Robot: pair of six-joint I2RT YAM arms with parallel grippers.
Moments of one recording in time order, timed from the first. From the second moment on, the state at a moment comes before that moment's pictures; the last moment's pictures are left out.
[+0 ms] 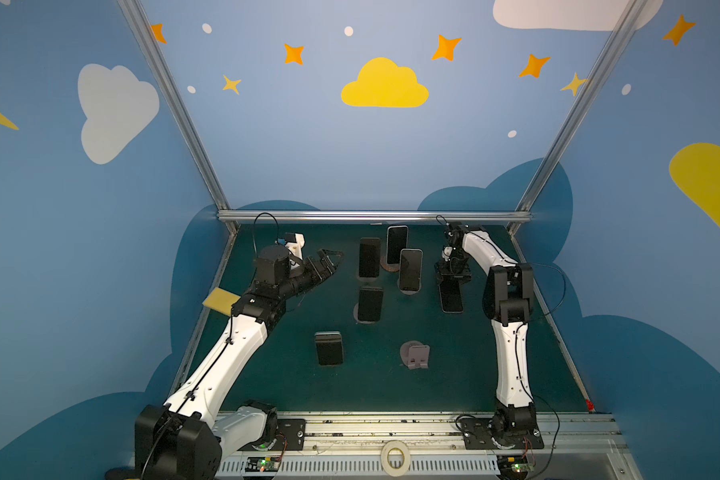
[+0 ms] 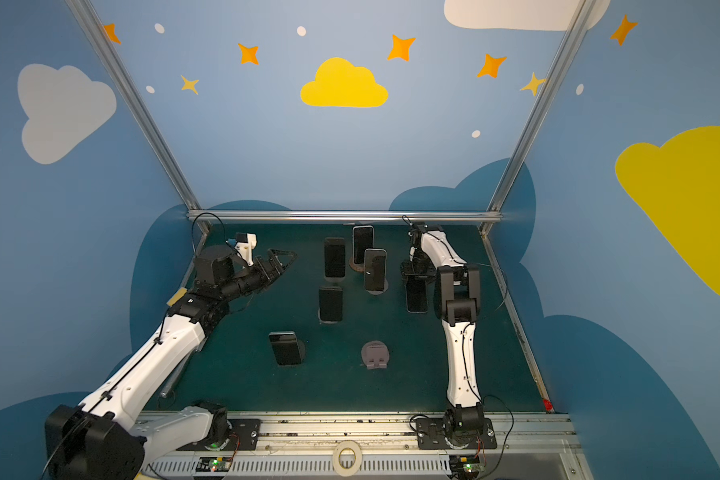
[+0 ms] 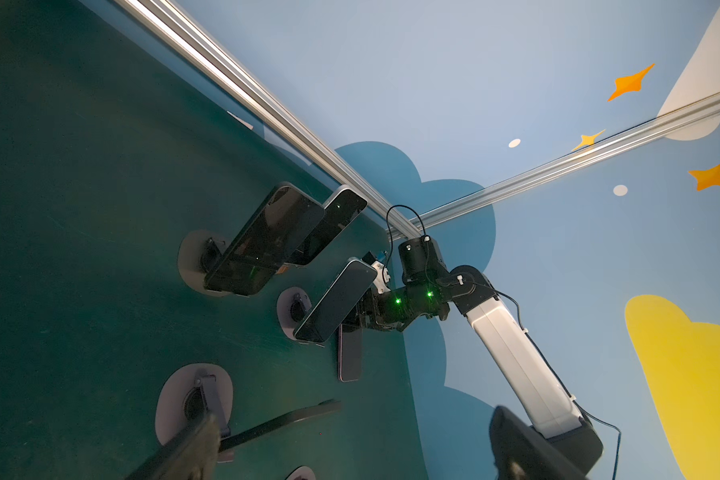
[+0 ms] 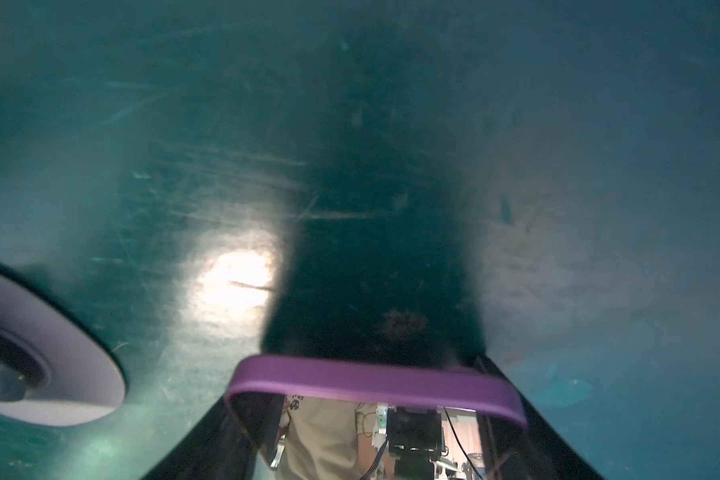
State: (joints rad) left arm -0.24 1.15 0.94 -0.13 0.45 -0.90; right arm 0.18 2.43 2.11 -1.25 -0.04 0.13
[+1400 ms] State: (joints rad) left arm -0.95 0.85 0.99 -0.57 -0.69 -0.68; right arm 0.21 1.77 1.64 -1.03 0.13 0.35
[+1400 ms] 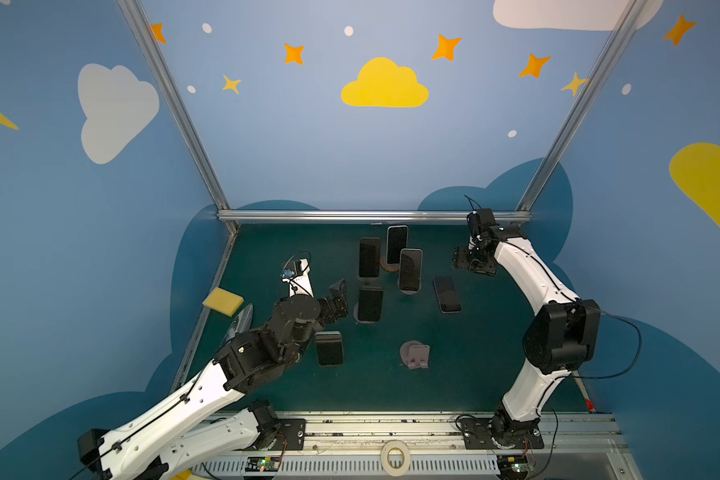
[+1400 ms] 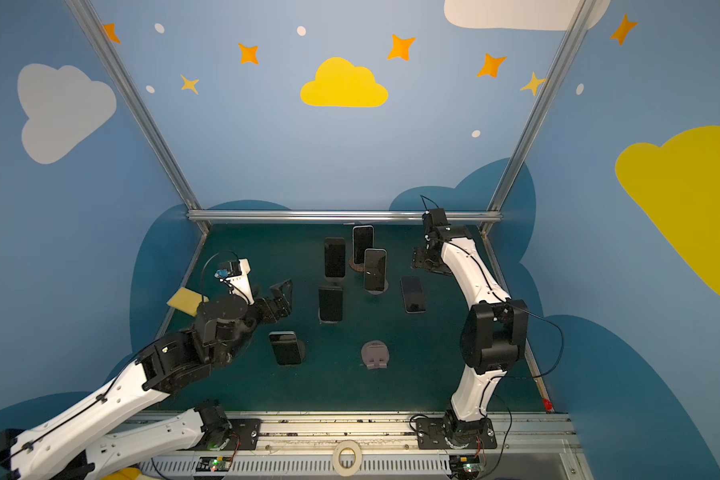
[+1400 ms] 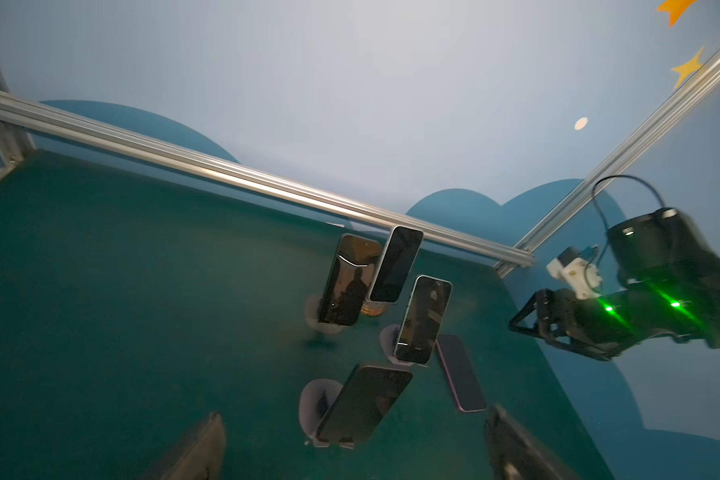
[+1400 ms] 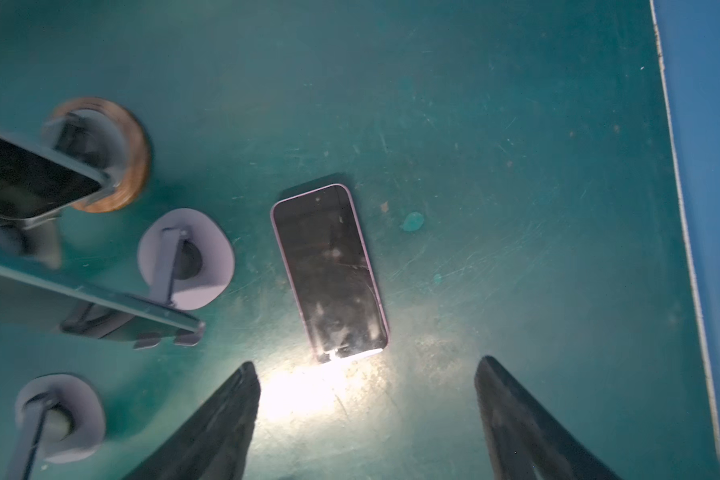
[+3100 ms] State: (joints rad) left arm -1.35 1.93 1.56 -0.86 -0.55 -1.18; right arm -0.03 1.07 0.98 -0.50 0.10 0.48
